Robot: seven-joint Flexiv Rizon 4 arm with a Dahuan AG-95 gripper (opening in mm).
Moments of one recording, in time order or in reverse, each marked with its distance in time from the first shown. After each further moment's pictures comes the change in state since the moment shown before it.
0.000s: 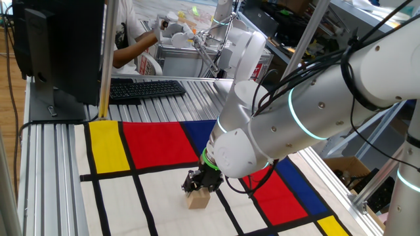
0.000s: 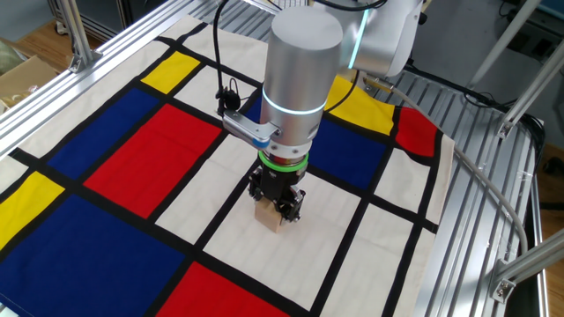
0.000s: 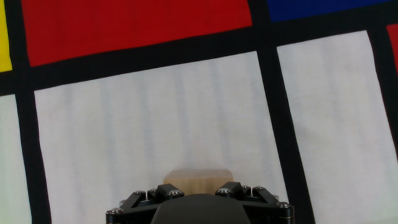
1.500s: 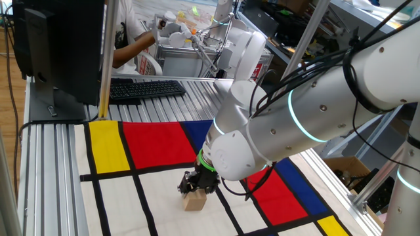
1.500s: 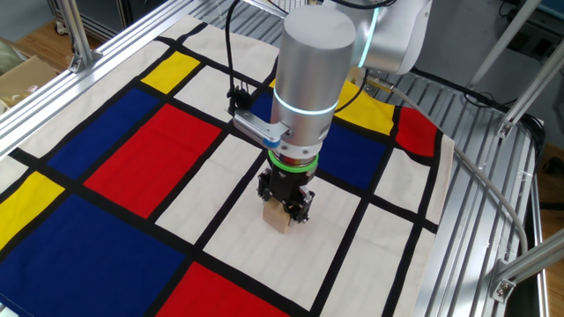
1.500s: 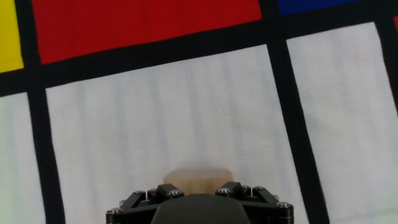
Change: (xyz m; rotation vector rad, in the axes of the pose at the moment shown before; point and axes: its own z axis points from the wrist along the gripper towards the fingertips) arm 0.005 0.011 -0.003 0.000 -0.011 0.022
